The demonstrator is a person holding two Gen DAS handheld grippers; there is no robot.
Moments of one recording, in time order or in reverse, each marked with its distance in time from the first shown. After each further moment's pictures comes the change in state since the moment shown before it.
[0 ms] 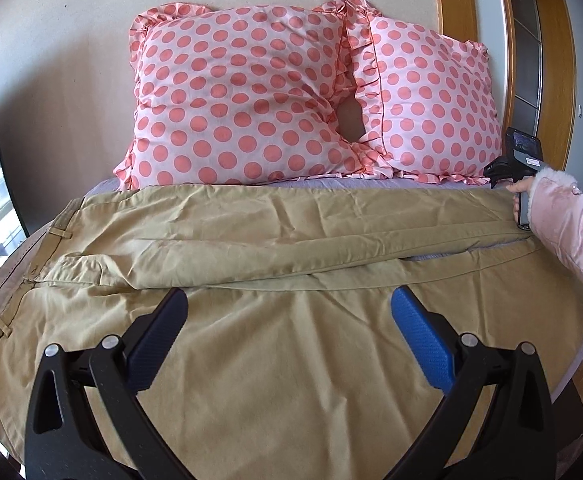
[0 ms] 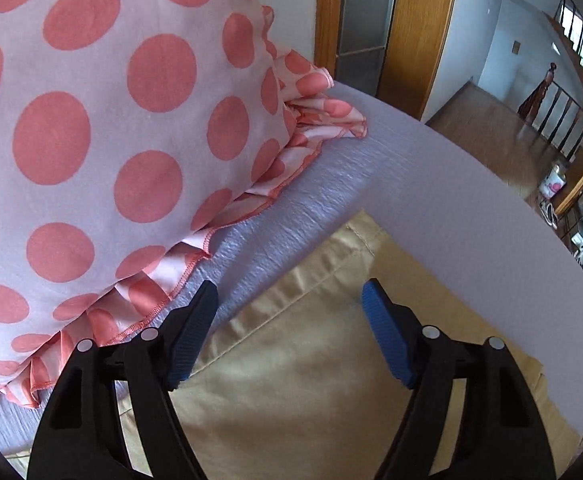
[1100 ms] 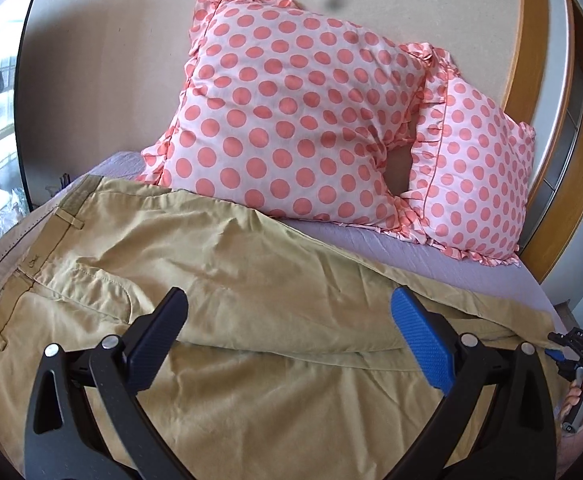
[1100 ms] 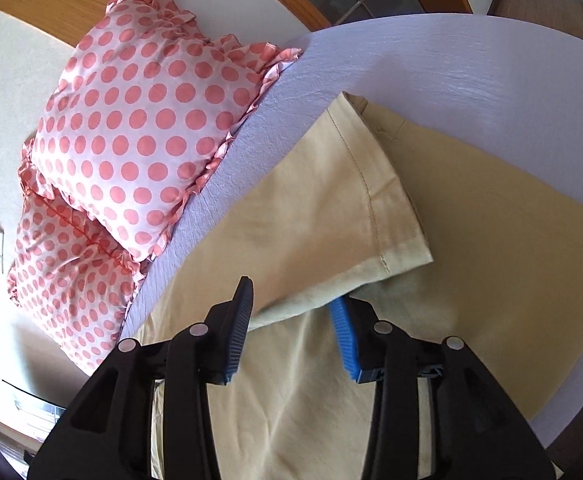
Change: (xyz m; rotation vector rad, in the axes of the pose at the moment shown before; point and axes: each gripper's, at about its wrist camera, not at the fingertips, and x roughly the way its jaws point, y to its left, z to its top) left arm 0.023 0.098 0.061 -0.296 0.029 -0.060; right arm -0.105 -0.199 -0.150 0.307 0.118 0.684
